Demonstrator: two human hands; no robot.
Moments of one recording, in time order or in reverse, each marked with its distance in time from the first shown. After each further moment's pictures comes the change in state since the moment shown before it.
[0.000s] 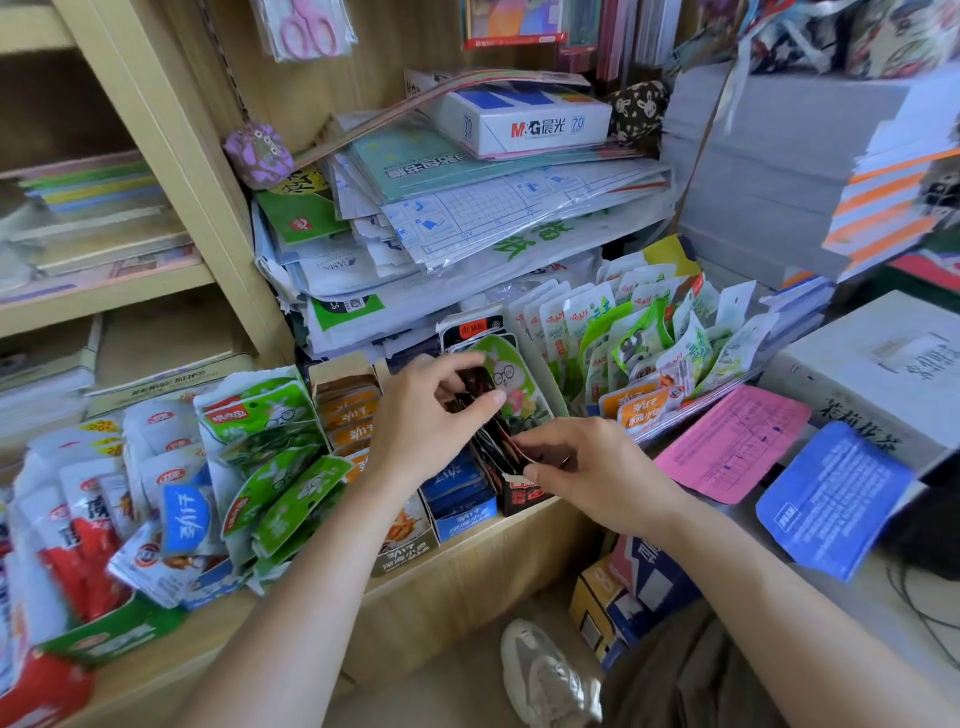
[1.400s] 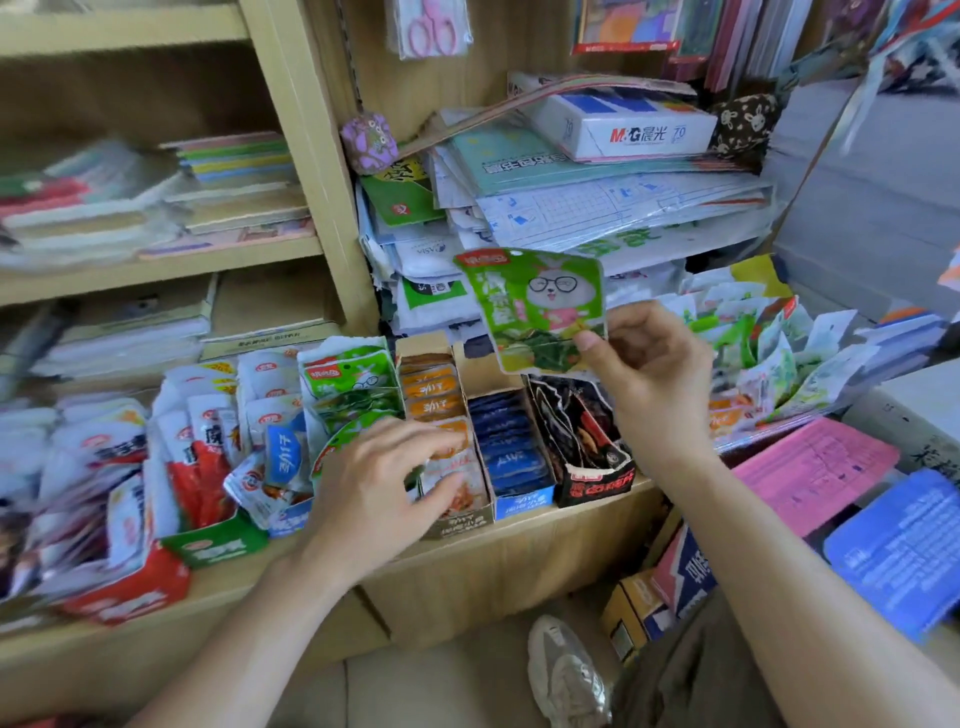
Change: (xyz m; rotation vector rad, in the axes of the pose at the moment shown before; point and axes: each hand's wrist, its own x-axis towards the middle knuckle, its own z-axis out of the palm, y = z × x) left_hand -0.108 -0.025 -0.083 0.352 0.097 0.230; right_hand 0.045 -0.065 0.002 0.566 0.561 -0.195
